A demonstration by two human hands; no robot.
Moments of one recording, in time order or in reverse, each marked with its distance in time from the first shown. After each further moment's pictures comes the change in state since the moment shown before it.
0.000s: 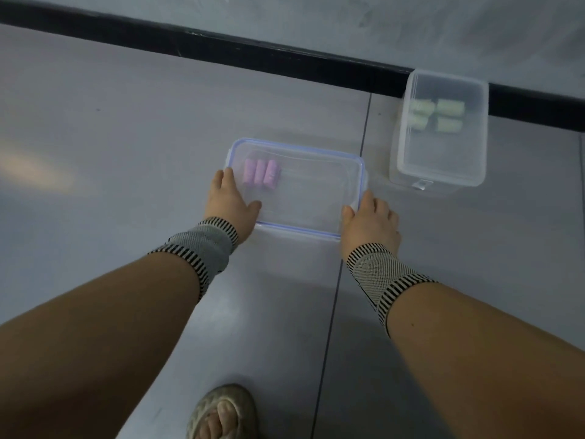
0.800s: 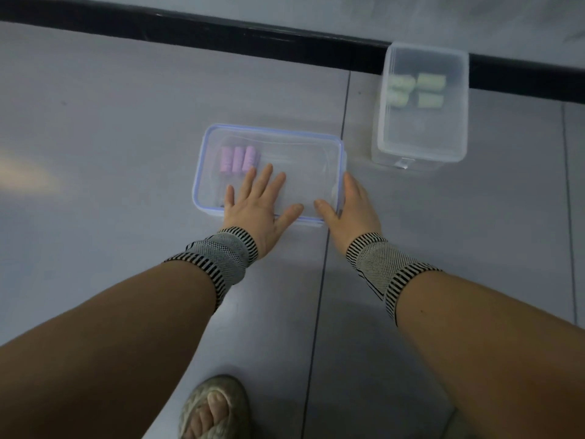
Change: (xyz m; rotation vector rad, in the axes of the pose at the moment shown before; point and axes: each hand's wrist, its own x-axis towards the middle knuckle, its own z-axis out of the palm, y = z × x) left_hand -0.037 0.032 0.041 0.359 -0.197 0.334; right_hand 0.007 0.027 0.011 0.371 -0.048 -0.254
